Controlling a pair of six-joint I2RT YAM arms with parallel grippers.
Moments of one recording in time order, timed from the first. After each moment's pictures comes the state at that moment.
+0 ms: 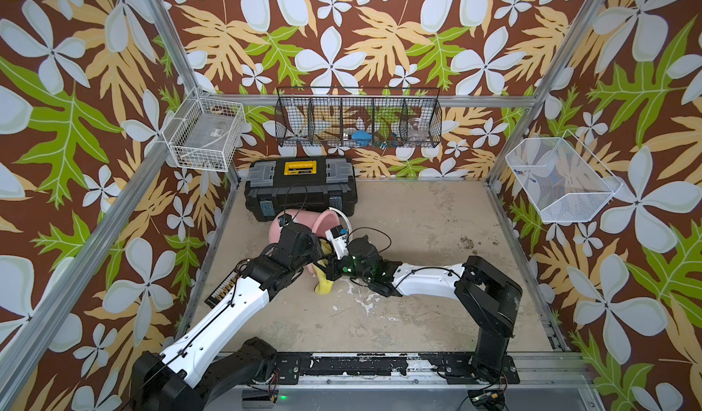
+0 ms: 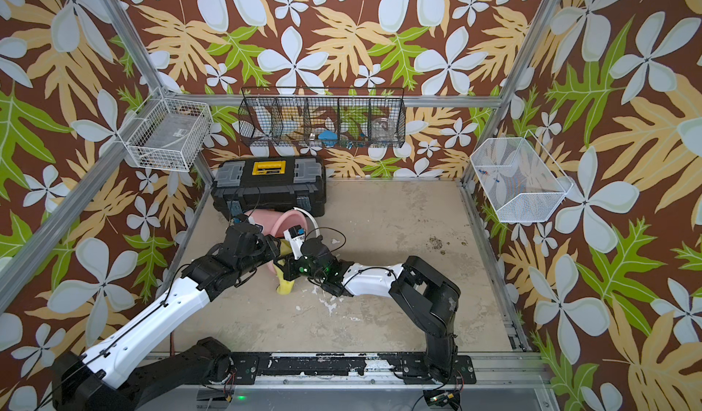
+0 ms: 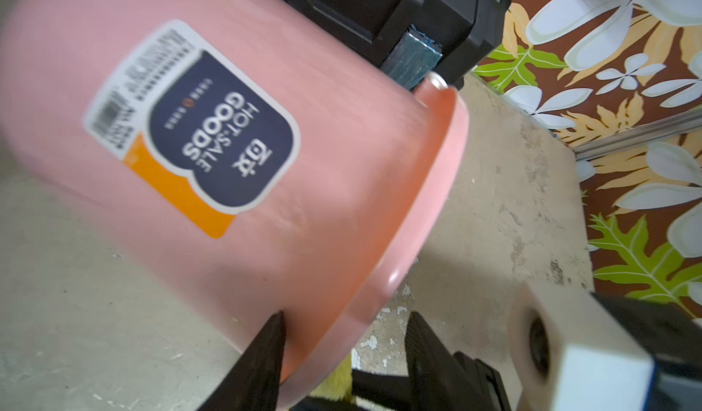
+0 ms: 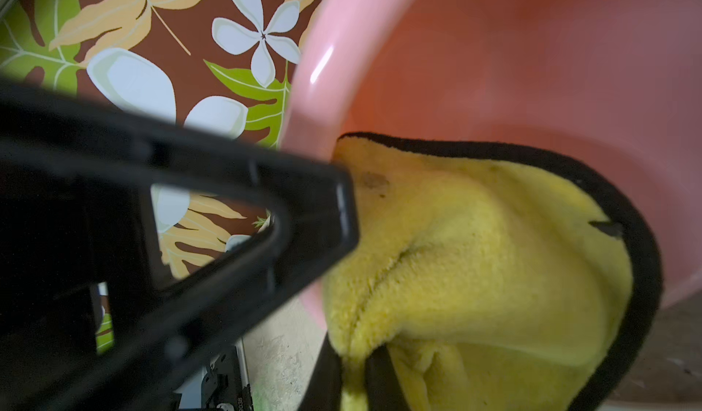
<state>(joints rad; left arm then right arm) -0.50 1.07 0.88 -0.54 -0.21 -0.82 0.98 1.87 1.08 0.46 -0.22 0.63</state>
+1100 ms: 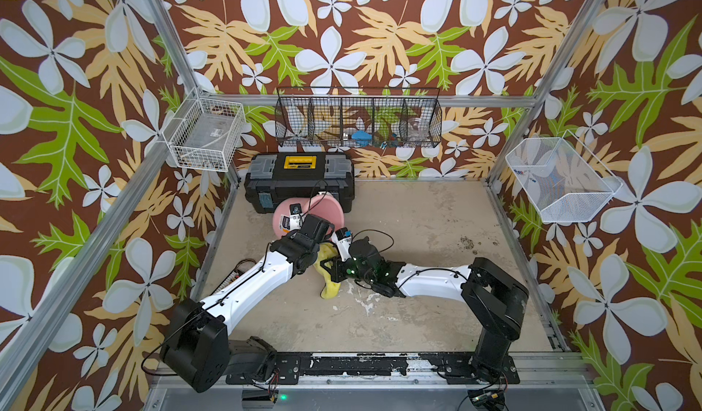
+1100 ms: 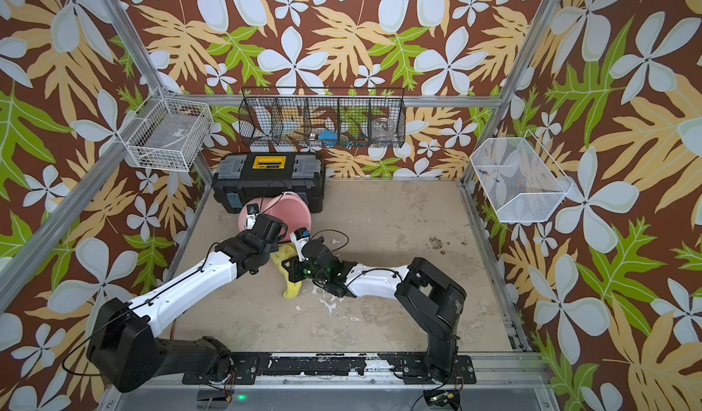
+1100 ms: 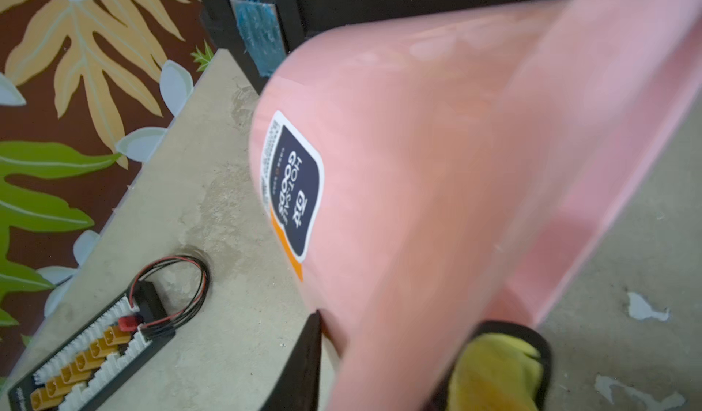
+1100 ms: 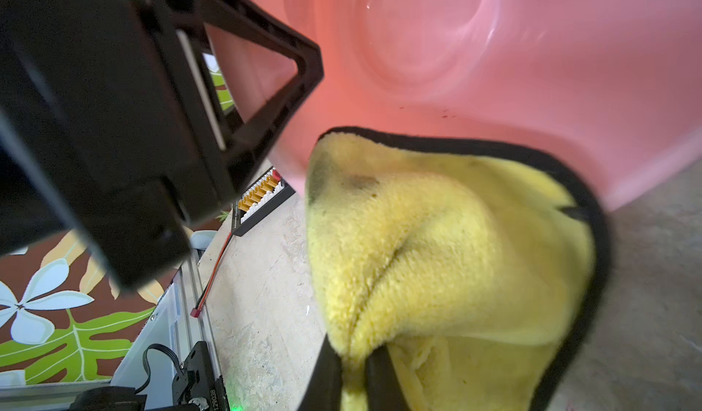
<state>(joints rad) -0.52 1.33 0.97 -0.54 -0.67 -0.56 0.98 1.82 1.05 0.33 -0.13 0.63</state>
